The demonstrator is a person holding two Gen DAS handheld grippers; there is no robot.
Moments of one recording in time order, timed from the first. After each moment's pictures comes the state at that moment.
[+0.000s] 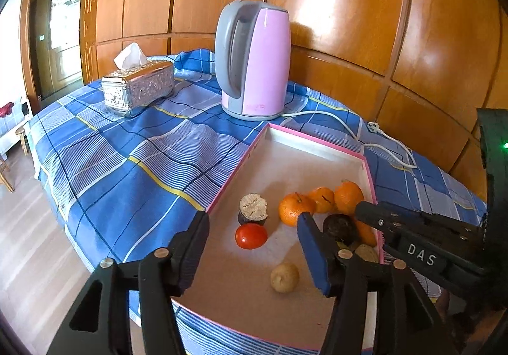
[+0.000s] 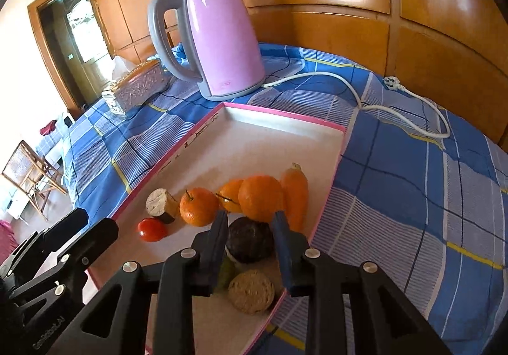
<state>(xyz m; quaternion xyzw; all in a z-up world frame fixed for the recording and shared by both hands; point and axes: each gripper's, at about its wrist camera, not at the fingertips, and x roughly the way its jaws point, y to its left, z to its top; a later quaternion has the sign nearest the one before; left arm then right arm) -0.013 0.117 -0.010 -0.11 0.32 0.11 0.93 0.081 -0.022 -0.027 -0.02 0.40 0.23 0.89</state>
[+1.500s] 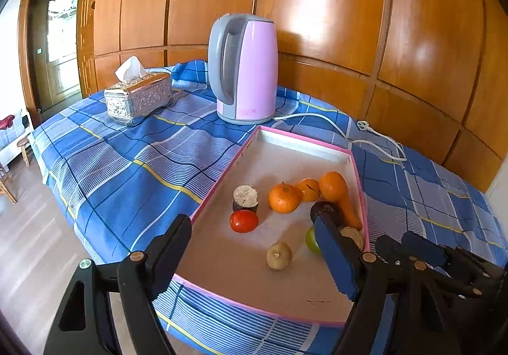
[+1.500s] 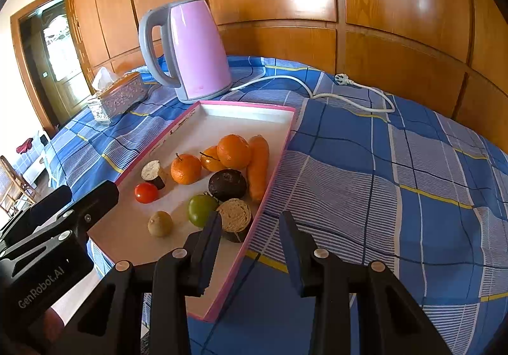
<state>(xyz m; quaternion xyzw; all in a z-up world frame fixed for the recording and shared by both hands) -0.042 0.098 -0.003 -0.08 0.31 0.10 0.94 0.005 -0.049 -0.027 -0.01 0.37 0.15 0.92</state>
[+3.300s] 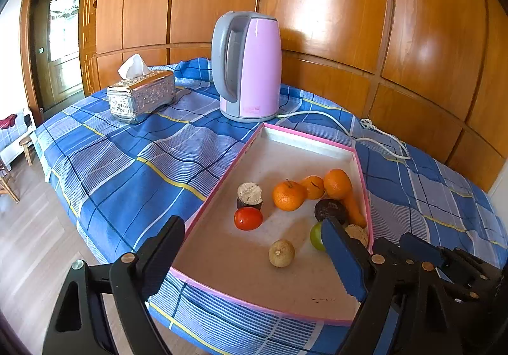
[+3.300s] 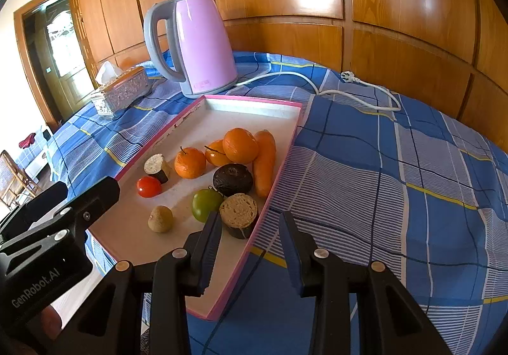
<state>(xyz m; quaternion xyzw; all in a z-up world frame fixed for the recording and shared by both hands) -0.041 0.101 -0.006 -0.08 0.31 0.11 0.94 0.005 -0.047 -0.033 -0.02 0.37 0.16 0.91</state>
